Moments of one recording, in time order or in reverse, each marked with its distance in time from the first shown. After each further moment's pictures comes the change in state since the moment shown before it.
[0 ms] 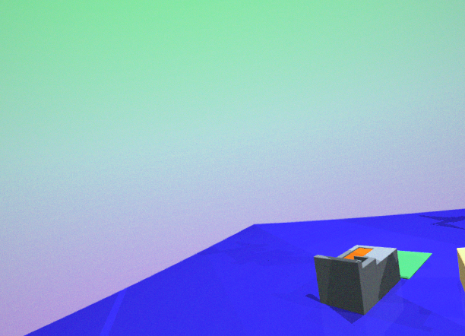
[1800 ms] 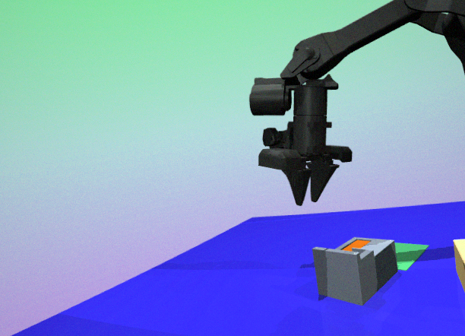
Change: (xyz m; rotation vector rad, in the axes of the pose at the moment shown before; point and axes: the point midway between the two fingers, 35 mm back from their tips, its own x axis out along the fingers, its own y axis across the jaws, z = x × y) arm -0.227 -0.341 0.497 1.624 -0.545 2.272
